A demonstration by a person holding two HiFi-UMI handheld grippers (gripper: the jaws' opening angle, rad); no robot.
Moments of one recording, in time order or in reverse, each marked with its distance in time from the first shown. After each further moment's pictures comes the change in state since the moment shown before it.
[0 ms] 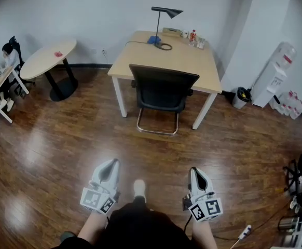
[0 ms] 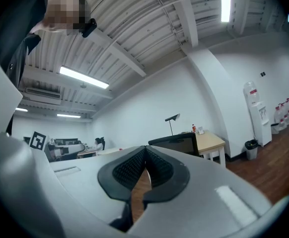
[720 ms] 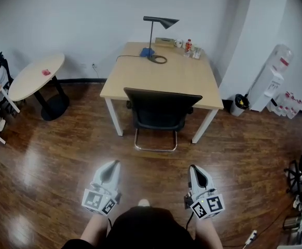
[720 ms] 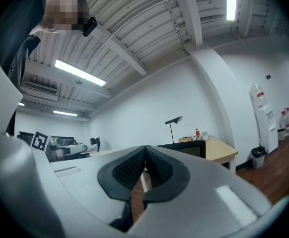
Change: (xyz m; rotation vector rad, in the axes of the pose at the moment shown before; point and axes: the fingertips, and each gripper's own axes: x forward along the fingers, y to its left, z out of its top) left arm 0.145 0.097 0.007 0.007 -0.019 -0.082; right arm 0.163 -0.030 0.017 -0.048 -0.025 -0.010
